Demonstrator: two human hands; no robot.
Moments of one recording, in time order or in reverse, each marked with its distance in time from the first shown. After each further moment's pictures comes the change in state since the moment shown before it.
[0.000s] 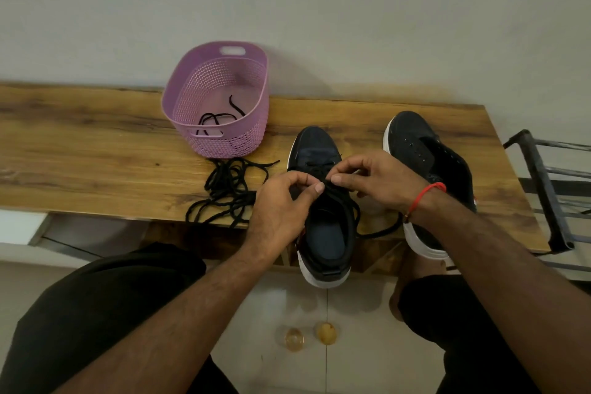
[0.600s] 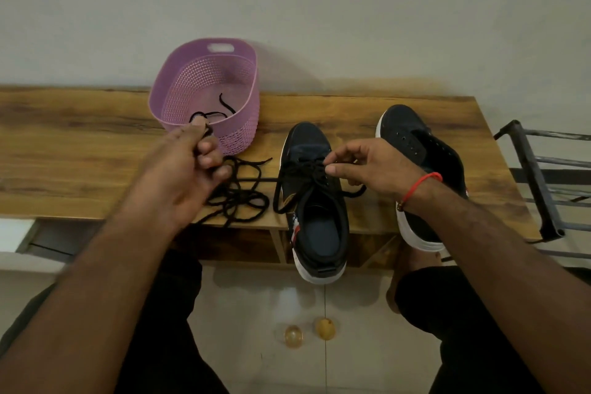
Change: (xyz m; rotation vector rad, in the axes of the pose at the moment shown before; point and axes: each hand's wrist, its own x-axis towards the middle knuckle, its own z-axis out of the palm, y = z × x) left_hand 0.026 0.011 -0.108 -0.898 0.055 -0.291; right_hand 0.002 -0.002 -0.006 0.047 0.096 -0.018
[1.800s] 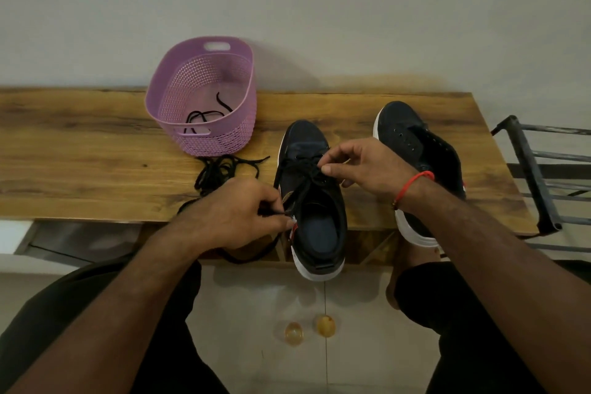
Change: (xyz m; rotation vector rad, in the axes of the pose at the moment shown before) left_hand -0.022 -0.031 0.025 1.521 -0.551 0.162; right_hand -0.002 -0.001 0.005 0.006 -0.023 0.008
